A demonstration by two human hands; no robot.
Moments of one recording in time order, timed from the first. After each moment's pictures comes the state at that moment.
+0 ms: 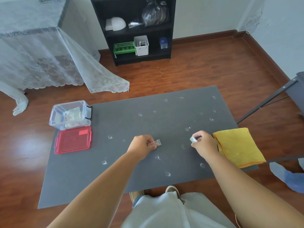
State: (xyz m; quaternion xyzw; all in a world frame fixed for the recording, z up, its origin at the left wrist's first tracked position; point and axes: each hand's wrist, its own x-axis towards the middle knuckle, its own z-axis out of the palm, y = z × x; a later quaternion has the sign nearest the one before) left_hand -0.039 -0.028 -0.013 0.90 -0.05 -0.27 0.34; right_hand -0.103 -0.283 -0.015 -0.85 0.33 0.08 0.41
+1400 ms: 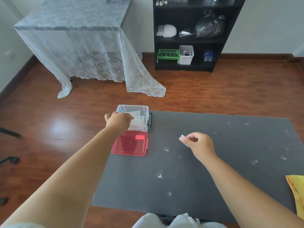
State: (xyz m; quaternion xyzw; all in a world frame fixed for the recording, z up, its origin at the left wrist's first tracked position) left_hand 0.109 0.258 0.038 0.99 0.03 -0.10 0.10; right_hand 0.016 -0.055 0.027 -0.86 0.15 0.08 0.49
